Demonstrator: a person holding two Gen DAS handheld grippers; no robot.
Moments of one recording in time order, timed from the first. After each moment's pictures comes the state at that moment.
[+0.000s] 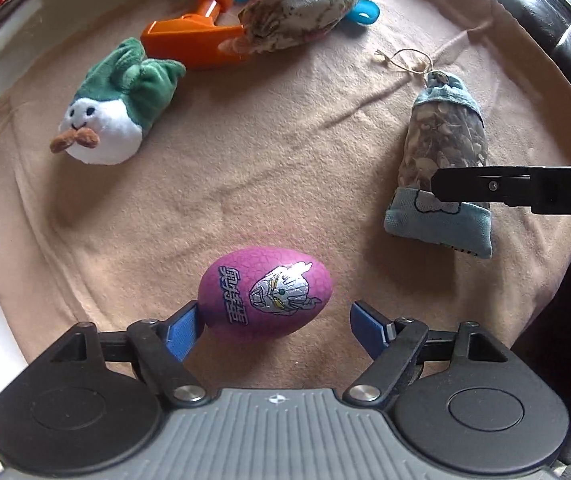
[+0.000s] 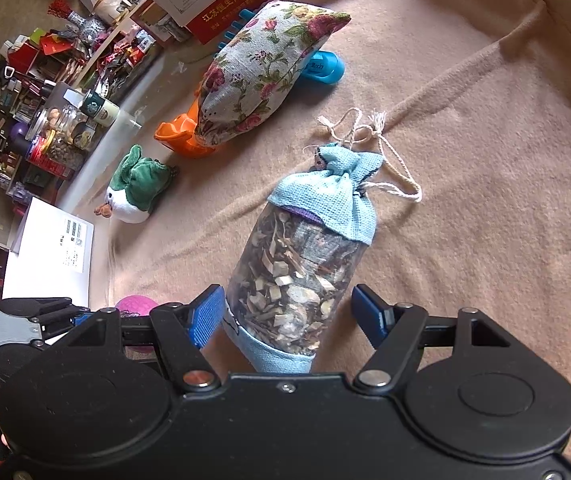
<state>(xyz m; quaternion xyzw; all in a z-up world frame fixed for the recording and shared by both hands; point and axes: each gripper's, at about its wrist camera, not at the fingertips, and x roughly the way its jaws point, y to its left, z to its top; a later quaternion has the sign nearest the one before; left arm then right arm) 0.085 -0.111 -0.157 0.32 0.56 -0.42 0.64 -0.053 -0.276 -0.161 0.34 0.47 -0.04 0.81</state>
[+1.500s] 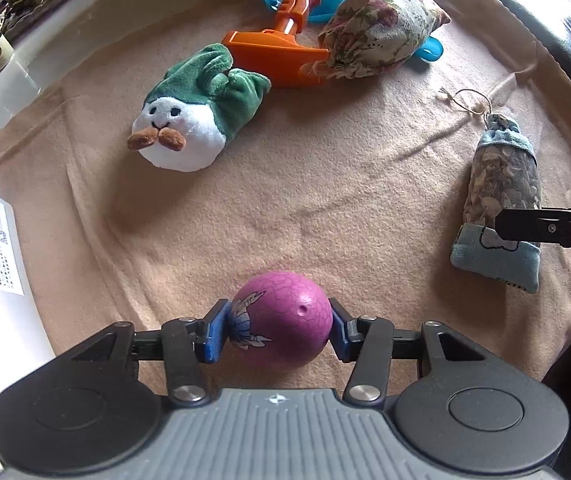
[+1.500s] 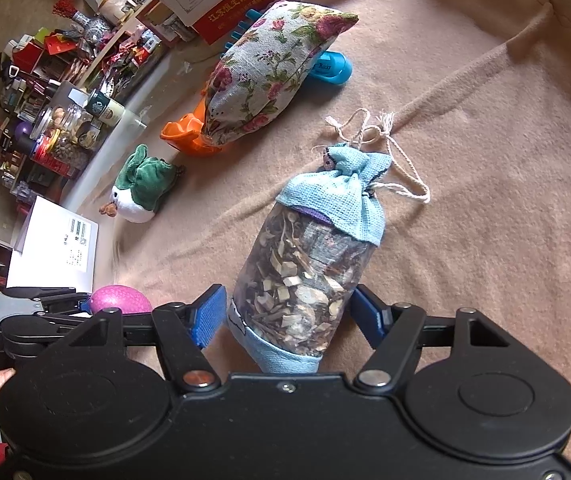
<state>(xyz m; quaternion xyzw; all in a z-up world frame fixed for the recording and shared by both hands) 0.113 -0.101 -0.155 0.31 0.53 -0.40 0.68 -0.054 -0.274 -0.161 0.34 0.47 -0.03 0.81</state>
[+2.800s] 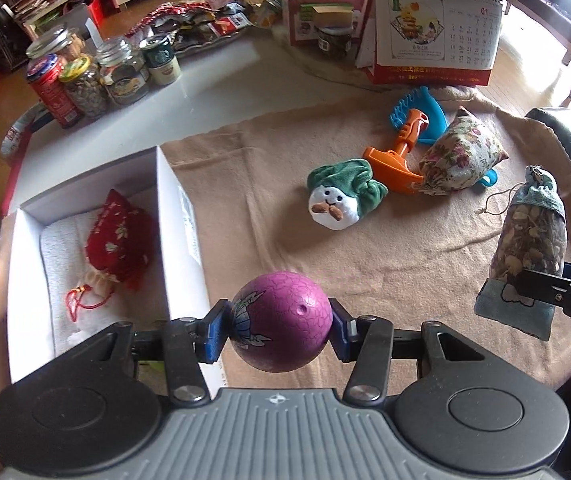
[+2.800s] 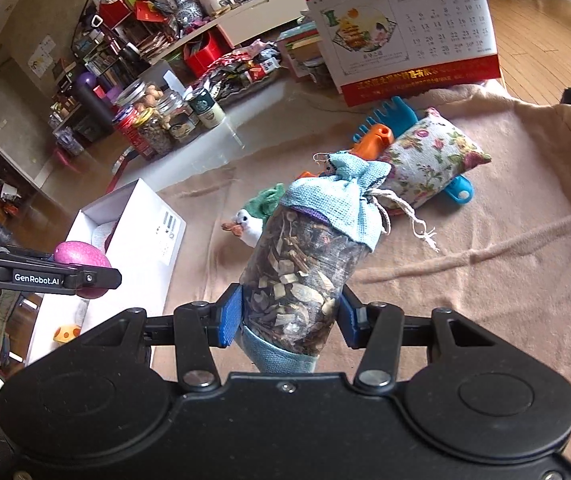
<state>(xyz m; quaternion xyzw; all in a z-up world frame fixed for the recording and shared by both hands) 0.123 -0.014 -0.001 0.23 0.50 -0.27 0.79 -0.033 -0.208 -0.052 0.21 0.43 0.05 0.88</state>
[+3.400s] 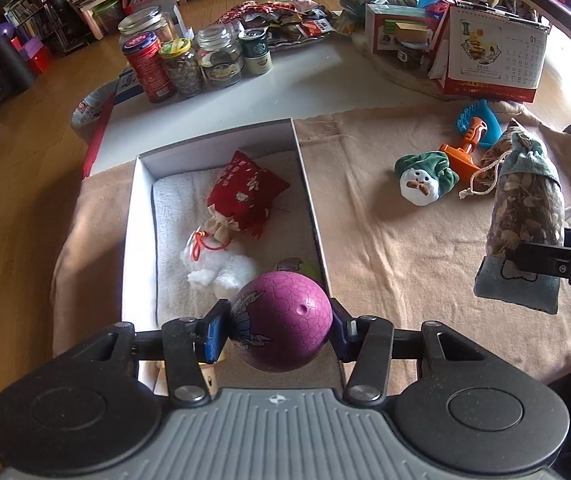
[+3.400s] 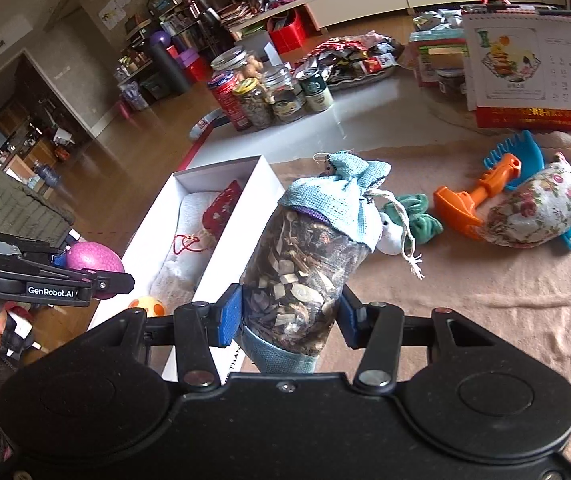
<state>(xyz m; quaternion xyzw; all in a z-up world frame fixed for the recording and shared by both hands) 0.121 0.096 0.039 0.22 0.49 -0.21 0.82 -0.009 -0.113 -0.014 0.16 0.43 0.16 0.88</state>
